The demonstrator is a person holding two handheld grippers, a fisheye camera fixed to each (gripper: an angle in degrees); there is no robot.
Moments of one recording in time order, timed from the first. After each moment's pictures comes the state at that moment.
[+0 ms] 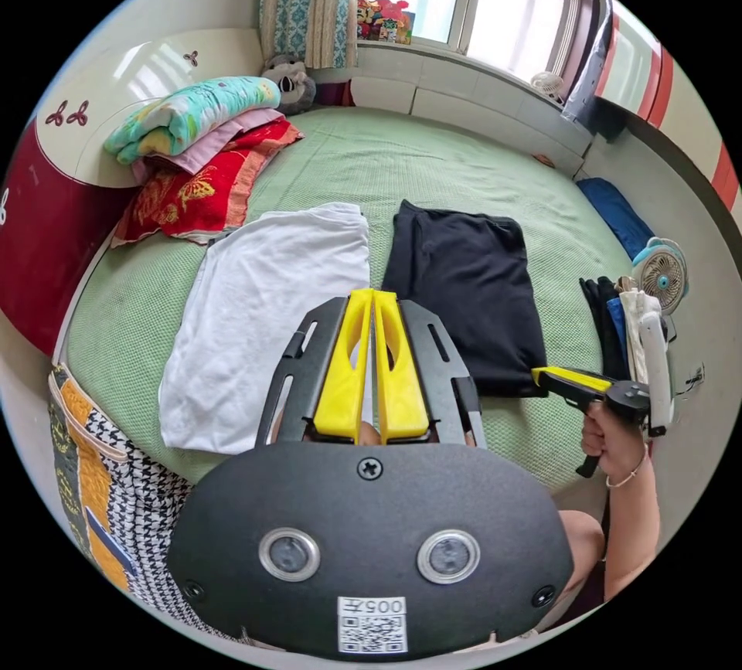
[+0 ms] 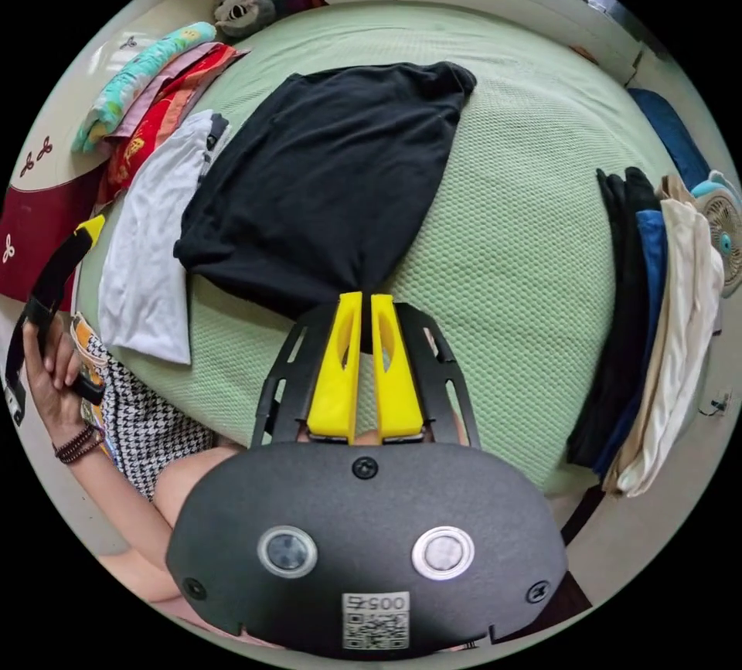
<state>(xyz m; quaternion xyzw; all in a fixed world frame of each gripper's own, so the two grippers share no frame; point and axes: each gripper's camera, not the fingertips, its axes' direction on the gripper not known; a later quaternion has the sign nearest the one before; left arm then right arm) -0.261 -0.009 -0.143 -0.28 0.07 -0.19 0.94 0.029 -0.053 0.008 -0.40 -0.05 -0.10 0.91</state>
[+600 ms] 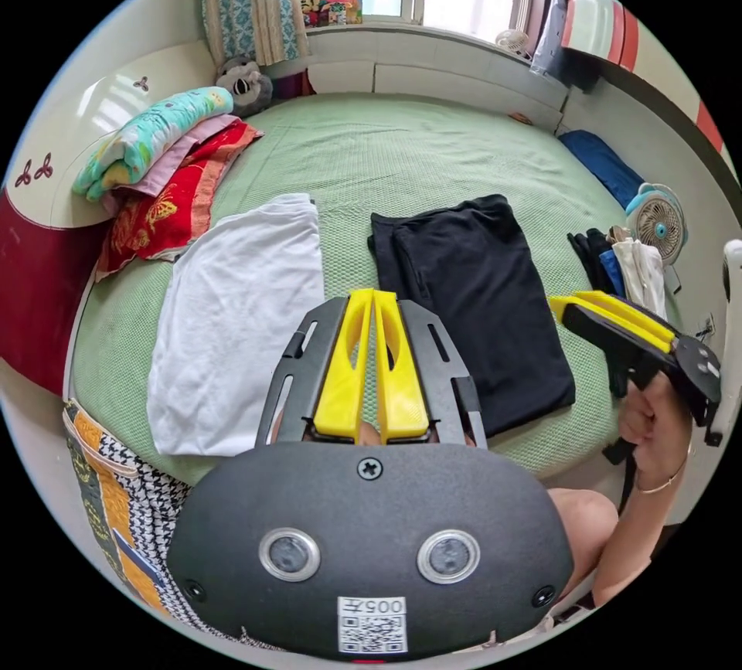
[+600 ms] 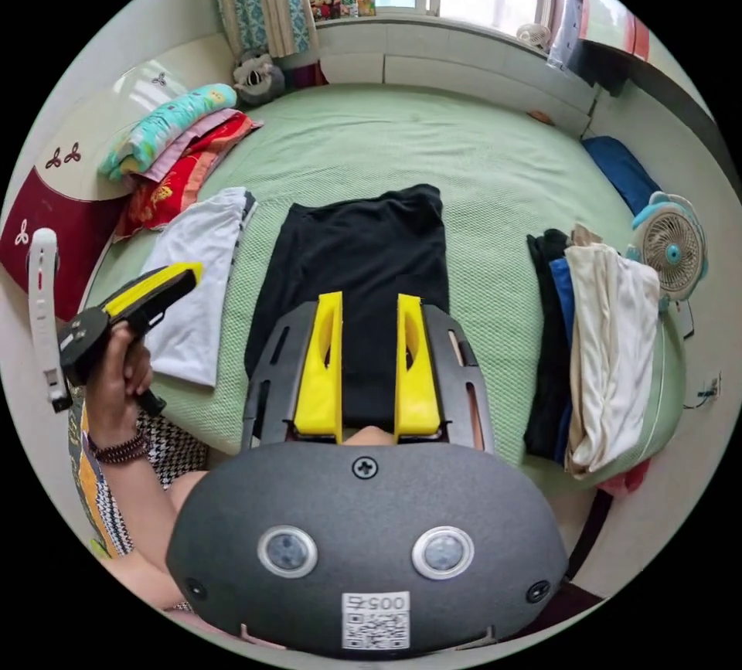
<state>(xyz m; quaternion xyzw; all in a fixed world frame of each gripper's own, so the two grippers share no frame) -0.180 -0.007 -0.124 -0.31 0.09 -0.12 0.94 -0.003 -0.060 -0.077 -0.26 -0.06 -0.09 0.96</state>
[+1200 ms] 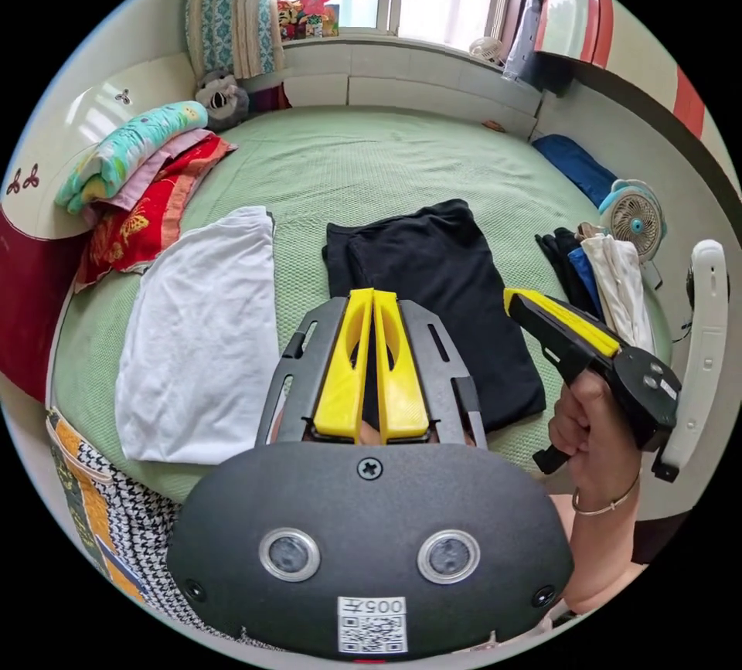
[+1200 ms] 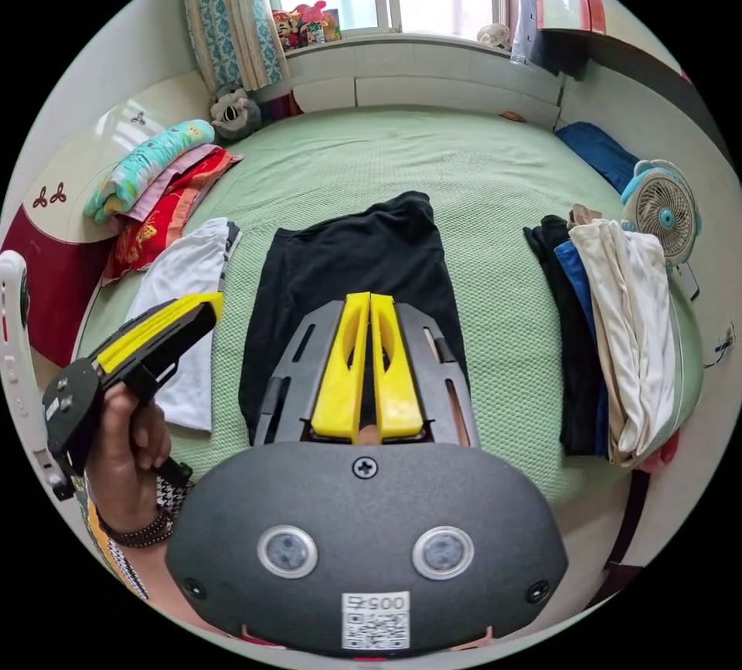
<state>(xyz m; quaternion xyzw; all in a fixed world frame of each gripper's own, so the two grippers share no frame) -0.151 0.008 -0.138 -0.25 0.11 -0.15 0.95 0.018 -0.001 -0.115 -0.21 -0.05 -0.02 0.98</state>
